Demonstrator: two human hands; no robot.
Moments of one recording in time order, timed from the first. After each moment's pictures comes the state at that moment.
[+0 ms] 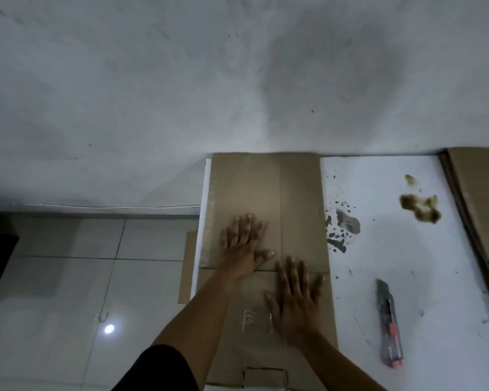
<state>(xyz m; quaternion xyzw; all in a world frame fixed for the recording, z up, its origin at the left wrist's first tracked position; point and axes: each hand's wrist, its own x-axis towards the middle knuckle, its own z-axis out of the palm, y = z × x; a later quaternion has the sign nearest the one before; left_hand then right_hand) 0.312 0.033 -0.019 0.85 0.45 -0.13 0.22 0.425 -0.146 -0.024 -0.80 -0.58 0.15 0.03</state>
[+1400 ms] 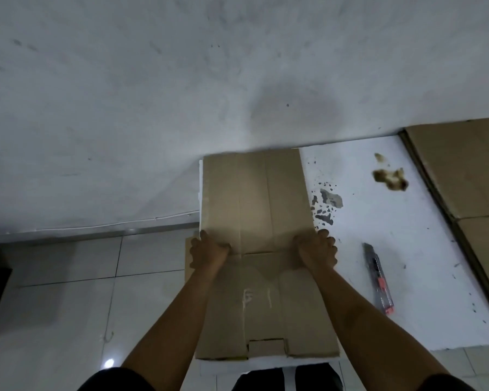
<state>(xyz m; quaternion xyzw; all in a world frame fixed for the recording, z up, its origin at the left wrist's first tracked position) 0.242 0.018 0.021 0.60 0.72 -0.03 0.33 0.465 -0.095 0.031 -0.93 -0.13 0.32 0.15</state>
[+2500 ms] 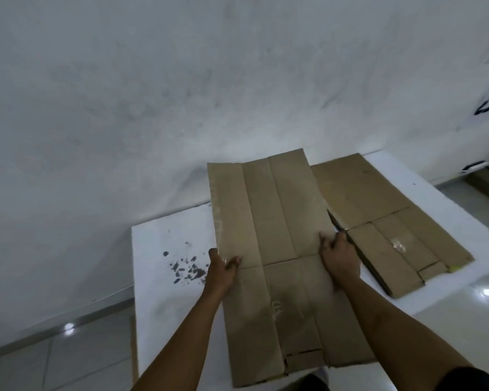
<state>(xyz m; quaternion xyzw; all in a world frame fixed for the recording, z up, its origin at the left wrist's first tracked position) 0.405 -0.065 0.103 0.69 0.49 0.13 0.52 0.640 -0.249 0.113 -0.93 -0.17 0.09 0.32</state>
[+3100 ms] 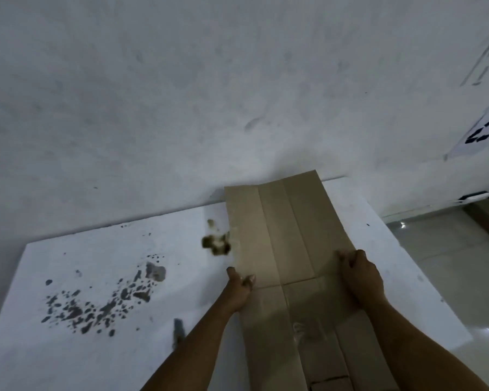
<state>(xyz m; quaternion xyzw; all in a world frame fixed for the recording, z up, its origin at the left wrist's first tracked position) 0.752 -0.198 0.072 0.65 0.49 0.01 0.58 1.011 -0.376 0.089 -0.94 -0.20 0.16 0.24</state>
